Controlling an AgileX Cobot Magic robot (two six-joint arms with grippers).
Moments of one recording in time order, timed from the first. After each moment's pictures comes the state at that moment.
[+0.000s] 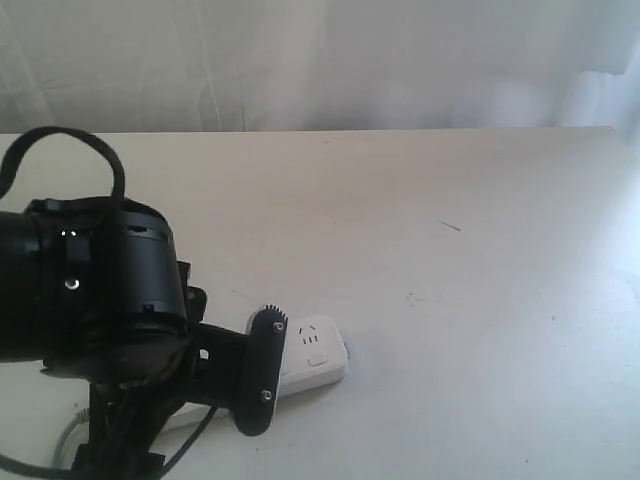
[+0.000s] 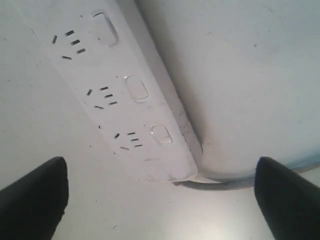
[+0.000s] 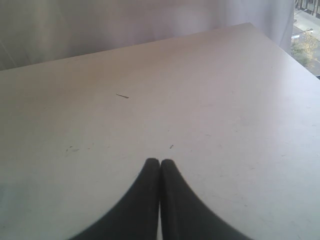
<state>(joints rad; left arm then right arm) -0.92 1.53 -0.92 0.46 1.03 0.41 -0.03 0.00 0.00 0.15 0.36 0.07</state>
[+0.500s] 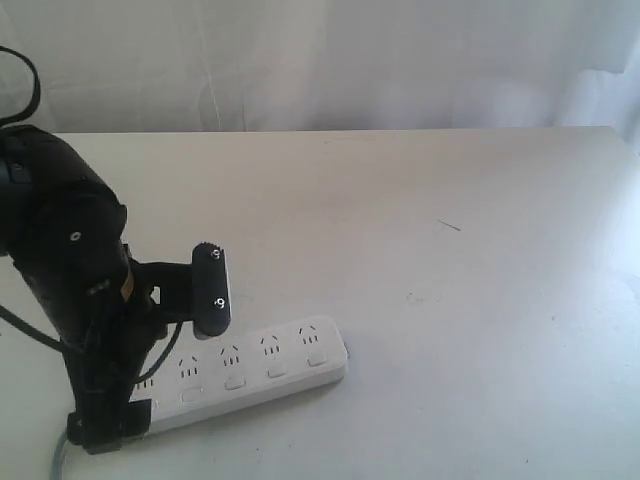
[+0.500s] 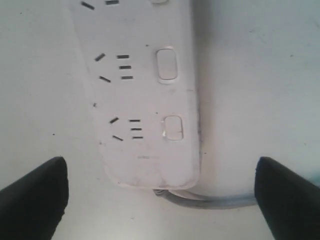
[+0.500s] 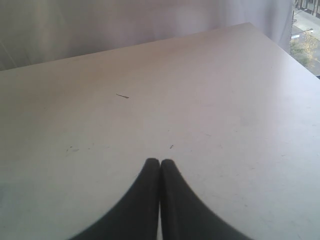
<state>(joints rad) -0.61 1.53 -0.92 0.18 0.93 0.56 -0.03 0.00 0.00 0.15 0.36 0.07</state>
